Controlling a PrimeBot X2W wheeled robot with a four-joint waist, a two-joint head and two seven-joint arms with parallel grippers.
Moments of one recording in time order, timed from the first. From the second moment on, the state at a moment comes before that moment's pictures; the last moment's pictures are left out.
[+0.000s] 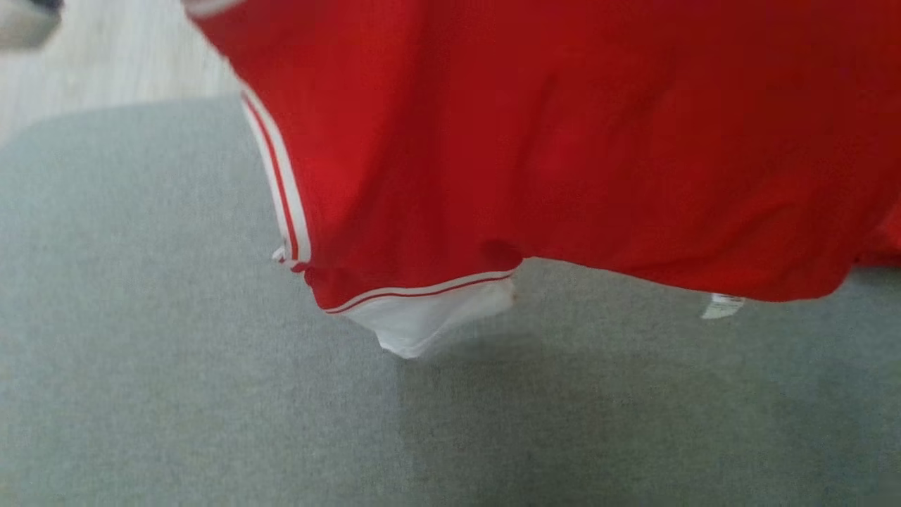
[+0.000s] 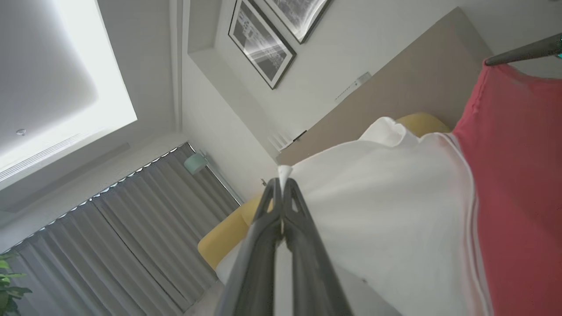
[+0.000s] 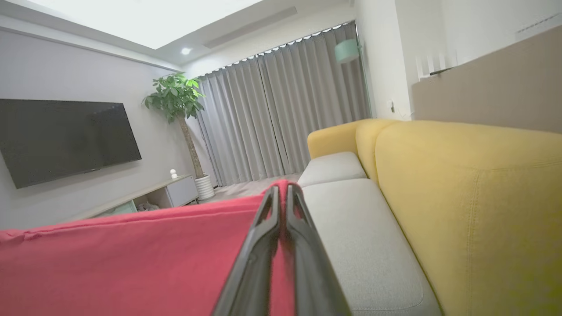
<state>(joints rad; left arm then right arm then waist) -1.47 0.88 -1.16 0.17 -0.78 -0.12 -0.21 -0.75 -0.60 0.08 0.16 0.93 0.13 0.29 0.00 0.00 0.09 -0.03</state>
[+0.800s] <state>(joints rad) -1.61 0.68 -1.04 0.39 -0.46 -0.12 -0.26 -1.20 -0.60 0.32 0.53 0.73 0.13 -0.04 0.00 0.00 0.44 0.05</state>
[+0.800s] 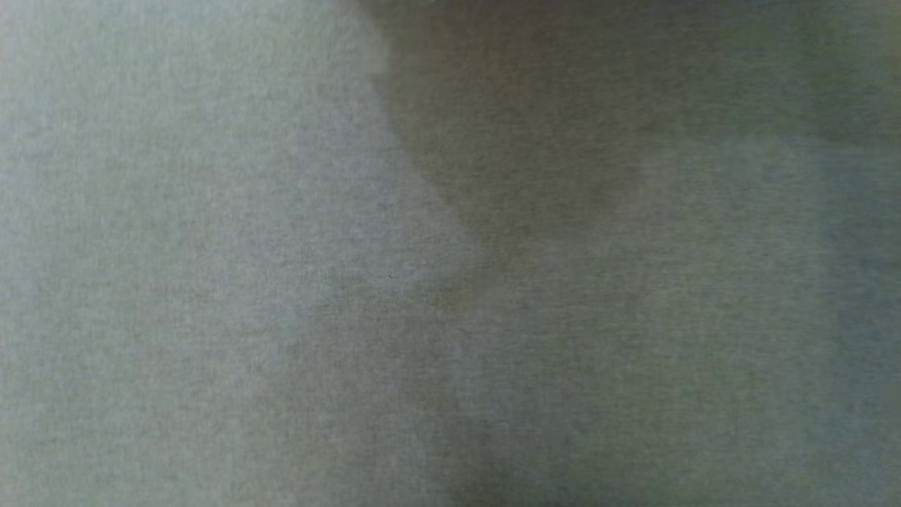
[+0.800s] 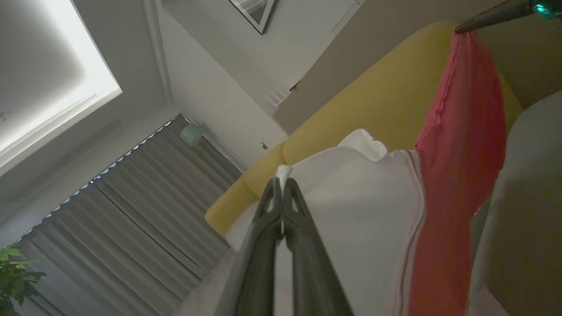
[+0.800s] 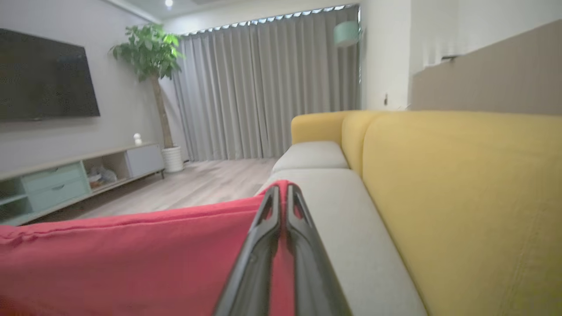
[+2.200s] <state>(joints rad) -0.33 0.69 -0.80 0.01 -0.33 -0.05 -0.26 -0.08 -0.55 0.13 0.27 0.72 0.13 -0.10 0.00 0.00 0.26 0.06</state>
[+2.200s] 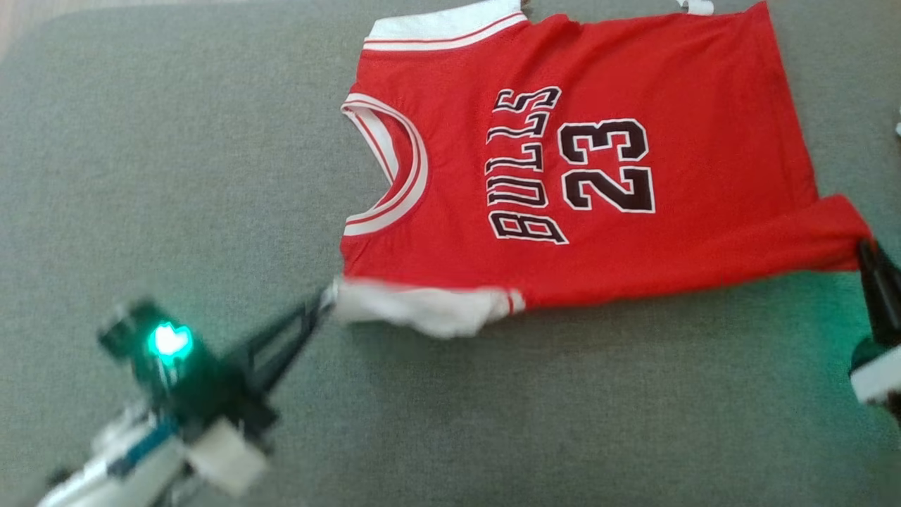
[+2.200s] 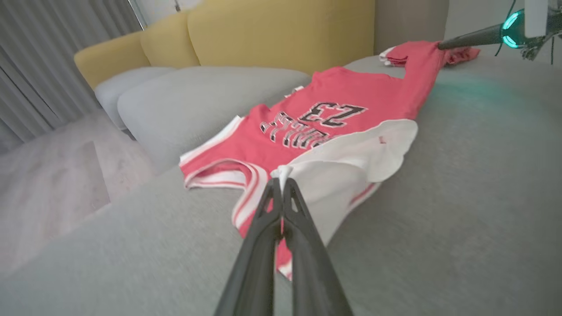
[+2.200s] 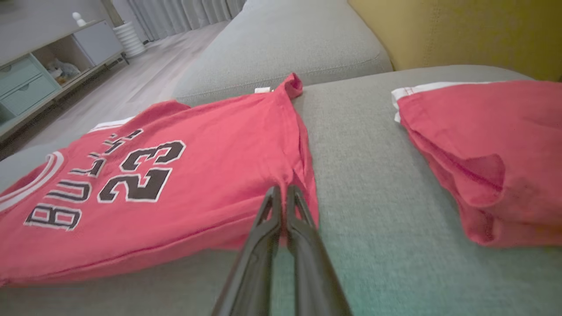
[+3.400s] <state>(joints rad) -0.76 0.39 -0.60 0.34 -0.27 -0.04 -0.26 -0.51 -0.50 0.17 0.45 0.67 0.13 -0.12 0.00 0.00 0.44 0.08</state>
